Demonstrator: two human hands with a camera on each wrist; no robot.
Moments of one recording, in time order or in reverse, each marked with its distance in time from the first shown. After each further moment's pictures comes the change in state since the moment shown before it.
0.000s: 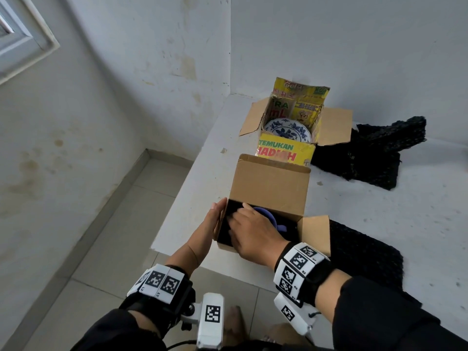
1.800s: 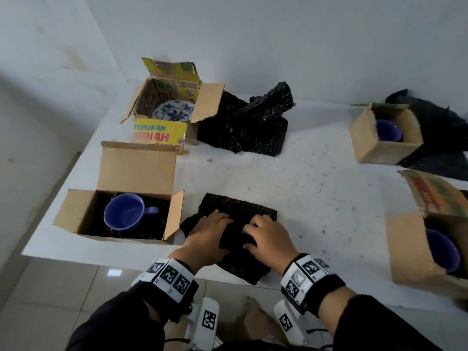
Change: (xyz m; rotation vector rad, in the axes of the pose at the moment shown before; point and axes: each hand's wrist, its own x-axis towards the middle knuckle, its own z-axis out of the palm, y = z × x) left_hand 0.033 -0.044 0.256 1.315 -0.316 0.289; right_hand -0.262 0.165 0.030 0.208 -0.042 0.467
